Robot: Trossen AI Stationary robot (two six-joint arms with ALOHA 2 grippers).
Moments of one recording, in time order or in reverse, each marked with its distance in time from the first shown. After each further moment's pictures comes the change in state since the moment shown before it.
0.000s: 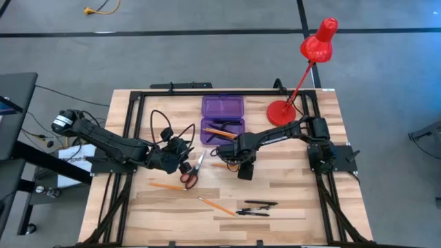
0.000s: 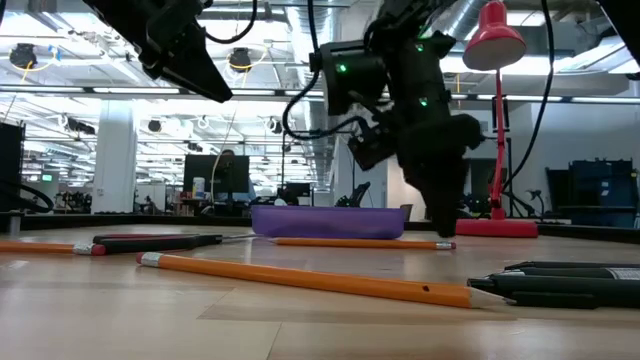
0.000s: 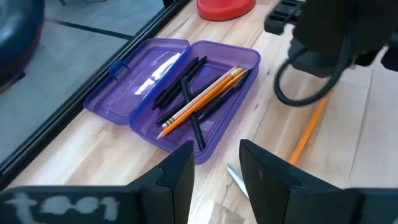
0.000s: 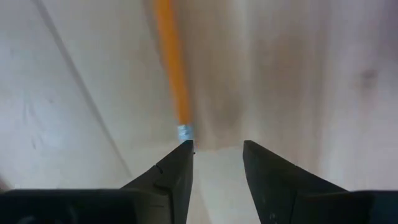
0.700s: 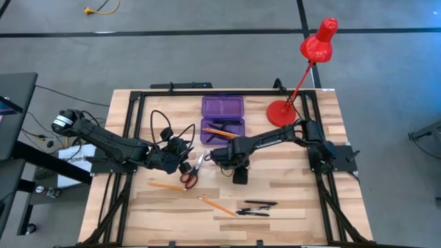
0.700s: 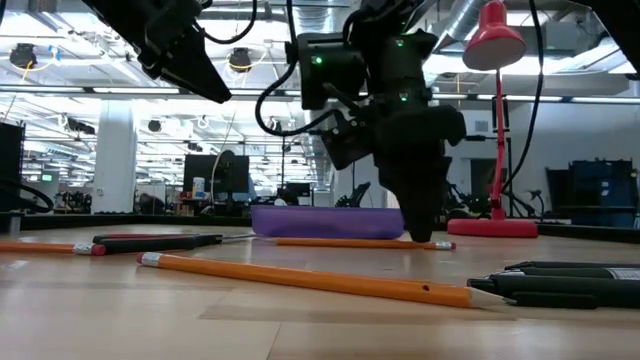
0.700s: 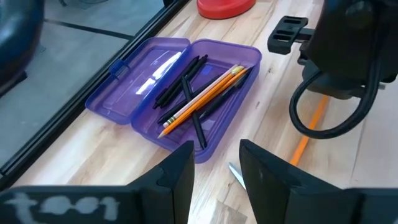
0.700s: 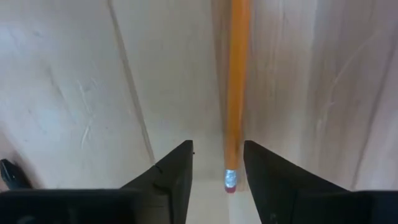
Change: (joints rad) left arm 0.000 0.000 0.000 -0.009 -0.002 0.008; right arm 0.026 0.083 0.120 0.011 -0.041 -0.060
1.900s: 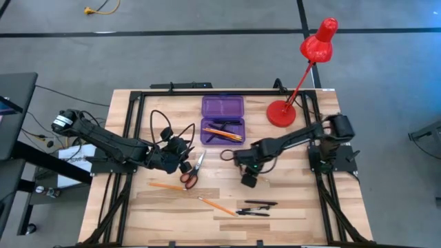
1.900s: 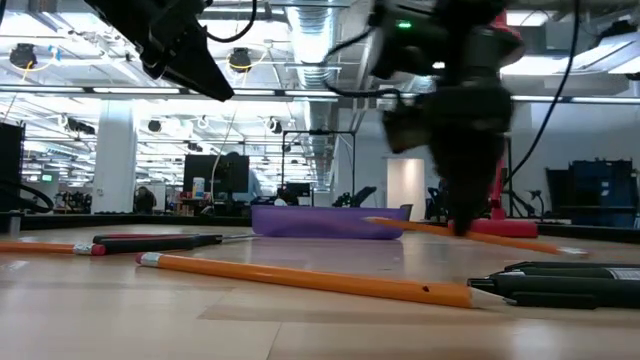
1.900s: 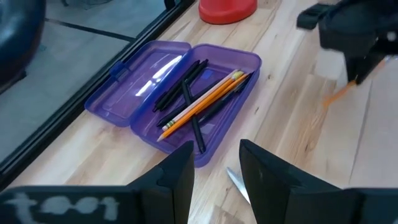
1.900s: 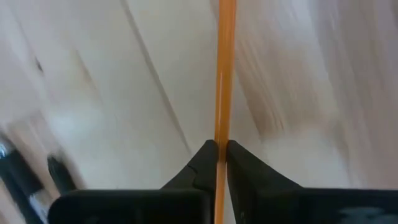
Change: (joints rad) left arm 0.001 0.000 0.000 0.018 -0.007 -0.011; right arm 0.050 -0.324 -0.453 0.403 -0.009 0.329
